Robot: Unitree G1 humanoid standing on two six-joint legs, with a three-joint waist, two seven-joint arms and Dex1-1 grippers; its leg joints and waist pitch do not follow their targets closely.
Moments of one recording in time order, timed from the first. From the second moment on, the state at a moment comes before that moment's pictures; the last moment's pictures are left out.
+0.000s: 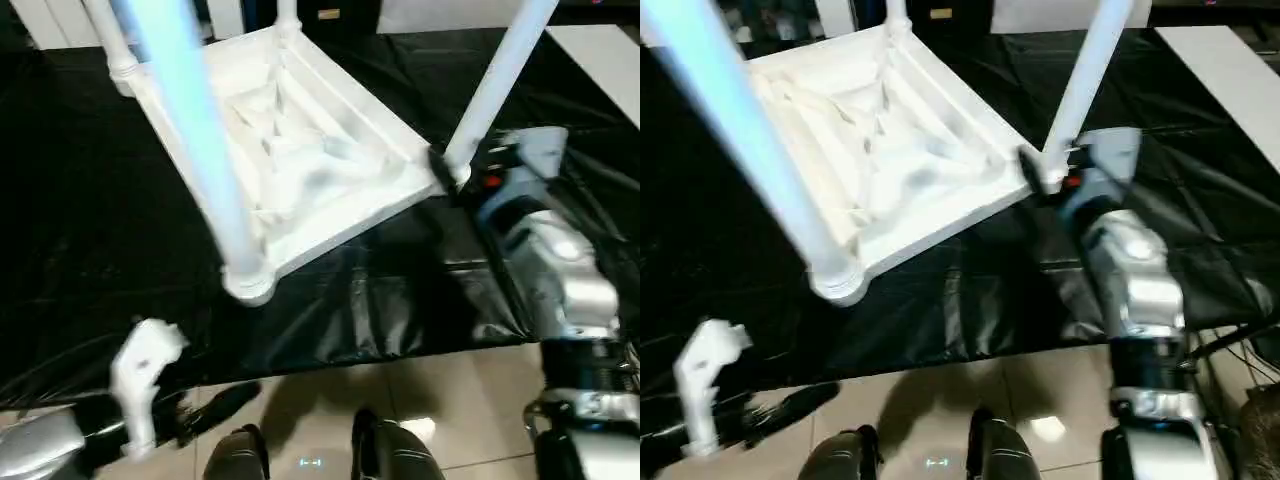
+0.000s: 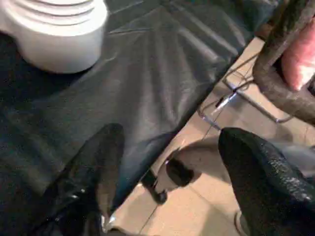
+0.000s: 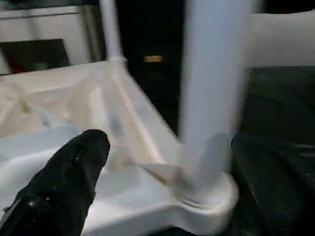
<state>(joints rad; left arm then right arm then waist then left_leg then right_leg) 0.44 0.54 0.28 -0.65 -0.38 0.65 -0.93 -0.55 -0.29 -0.19 0.29 0.26 0.21 0.37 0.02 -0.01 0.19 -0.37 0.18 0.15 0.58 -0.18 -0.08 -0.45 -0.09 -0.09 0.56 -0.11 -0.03</state>
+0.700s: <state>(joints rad) -0.07 0.41 0.25 -0.38 -0.51 0.59 -0.86 -0.38 -0.20 0.10 0.23 0.11 0.36 0.39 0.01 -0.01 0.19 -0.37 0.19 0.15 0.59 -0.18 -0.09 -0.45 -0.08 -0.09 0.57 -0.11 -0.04</state>
